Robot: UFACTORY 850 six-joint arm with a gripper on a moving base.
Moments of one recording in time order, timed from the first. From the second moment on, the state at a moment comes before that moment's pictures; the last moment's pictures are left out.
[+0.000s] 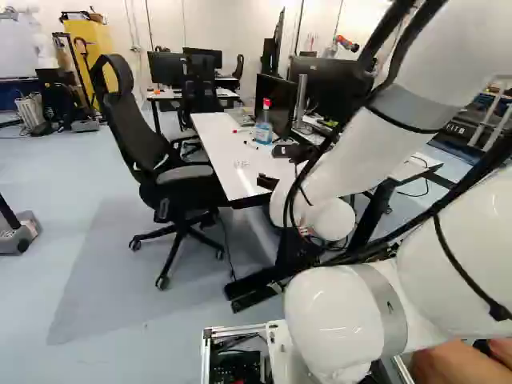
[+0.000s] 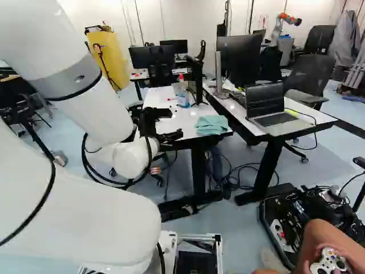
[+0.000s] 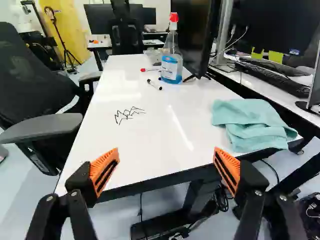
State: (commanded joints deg) arm 0.0 16.0 -5.0 0.0 50.0 0.0
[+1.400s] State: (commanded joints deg) arm -3.9 13.8 -8.9 0.0 50.0 0.0
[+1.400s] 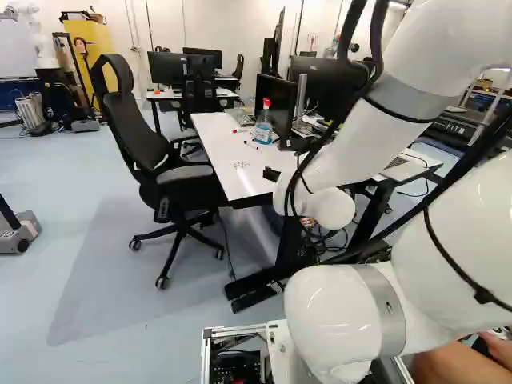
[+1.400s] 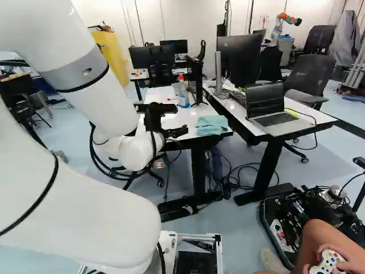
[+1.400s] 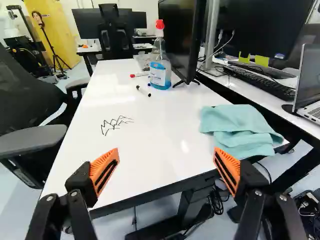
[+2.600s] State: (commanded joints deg) arm -14.1 6.1 -23.4 0.0 44.4 0.0
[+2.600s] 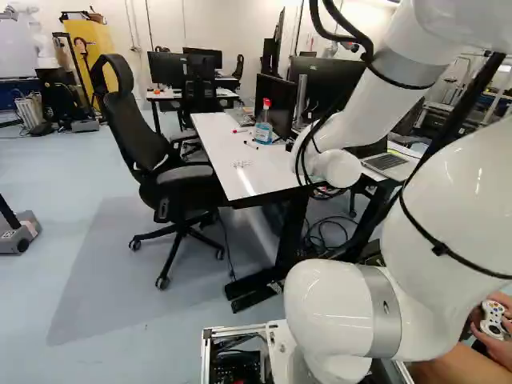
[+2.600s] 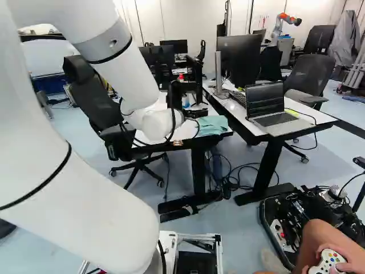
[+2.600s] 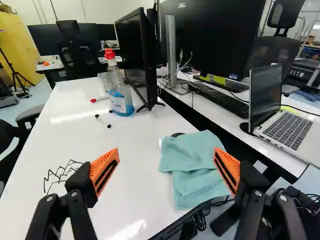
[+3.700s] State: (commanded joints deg) arm -20.3 -8.8 -38.7 0.0 34.0 0.0
